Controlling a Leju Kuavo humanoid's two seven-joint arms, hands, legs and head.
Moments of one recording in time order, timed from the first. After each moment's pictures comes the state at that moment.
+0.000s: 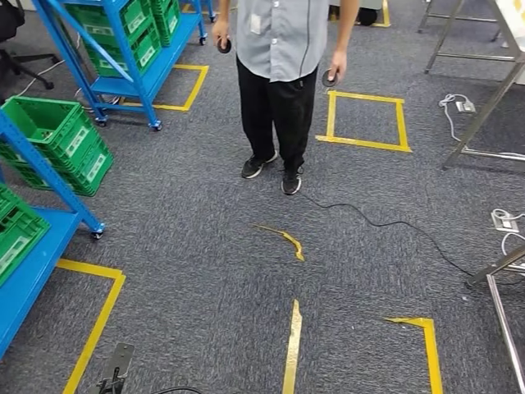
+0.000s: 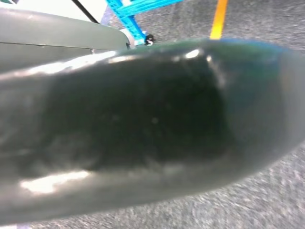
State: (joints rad) left arm -0.01 -0.16 0.79 -0.20 -0.90 0.19 -0.39; right arm 0.03 0.09 -0.13 -0.13 0.61 -0.31 -0.06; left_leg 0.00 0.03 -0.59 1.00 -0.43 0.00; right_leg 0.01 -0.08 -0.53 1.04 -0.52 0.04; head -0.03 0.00
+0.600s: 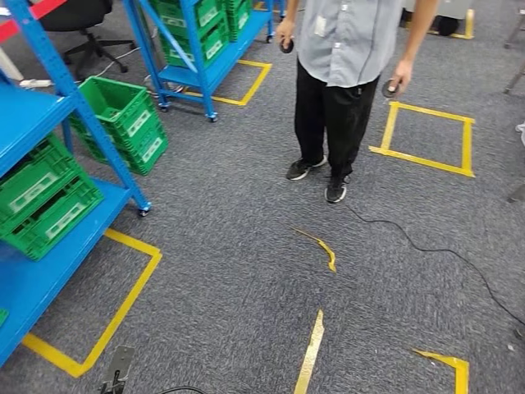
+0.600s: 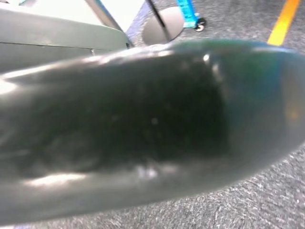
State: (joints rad) left arm -0.01 -0.16 0.81 -0.20 -0.90 0.19 -0.39; right arm 0.04 0.10 -0.11 -0.13 0.61 -0.30 -0.05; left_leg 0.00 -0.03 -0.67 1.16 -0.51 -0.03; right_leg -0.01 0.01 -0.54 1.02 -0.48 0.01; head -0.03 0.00
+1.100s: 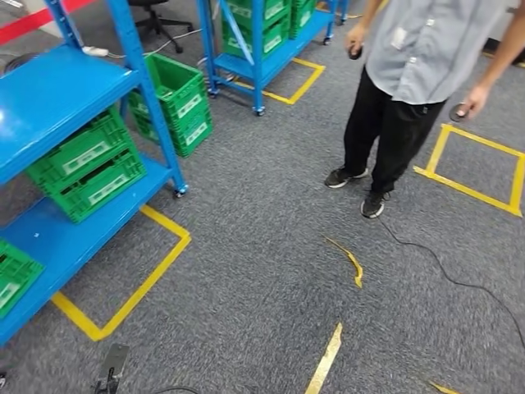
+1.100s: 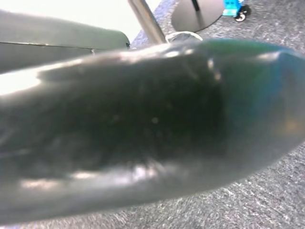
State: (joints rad) left arm -0.01 -0.16 0.81 -0.20 -0.90 0.19 -0.39; right arm 0.03 0.09 -0.11 -0.13 0.62 -0.30 -0.05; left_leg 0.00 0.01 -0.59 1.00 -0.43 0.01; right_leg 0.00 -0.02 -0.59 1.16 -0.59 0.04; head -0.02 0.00
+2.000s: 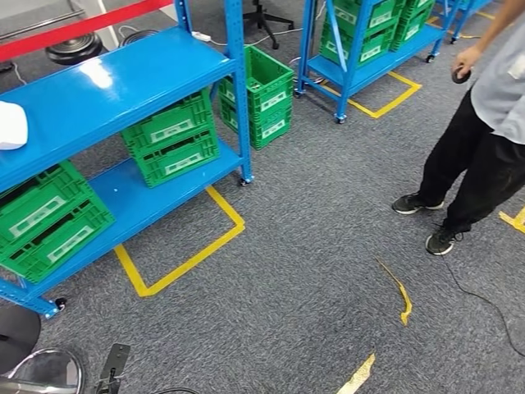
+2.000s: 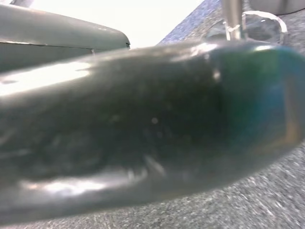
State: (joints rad) left arm -0.02 -0.15 0.83 -0.20 -0.91 0.17 -0.41; right arm 0.03 0.09 -0.10 -0.13 0.62 -0.29 -0.06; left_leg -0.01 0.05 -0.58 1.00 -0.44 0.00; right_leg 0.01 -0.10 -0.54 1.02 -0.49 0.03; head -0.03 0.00
